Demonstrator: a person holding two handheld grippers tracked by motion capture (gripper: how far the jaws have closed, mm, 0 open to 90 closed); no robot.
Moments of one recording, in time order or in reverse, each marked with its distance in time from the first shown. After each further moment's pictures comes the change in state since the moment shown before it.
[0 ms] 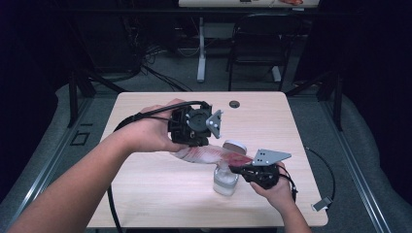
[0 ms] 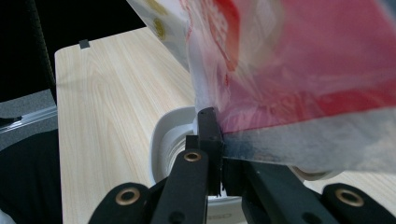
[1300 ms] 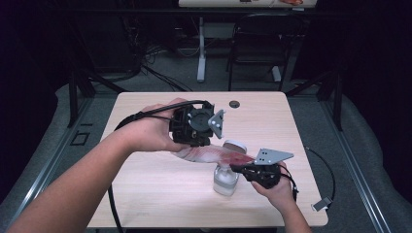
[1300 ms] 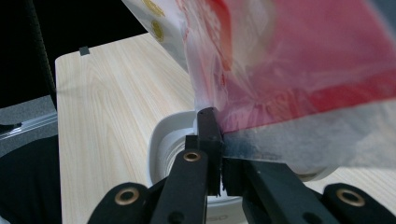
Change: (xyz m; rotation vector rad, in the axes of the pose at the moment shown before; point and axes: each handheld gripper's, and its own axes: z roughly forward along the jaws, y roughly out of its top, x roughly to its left) left arm -0.001 0.005 -0.004 -0.007 -0.003 0.009; right arm -0.002 0.000 -0.003 -0.024 -0.003 0.010
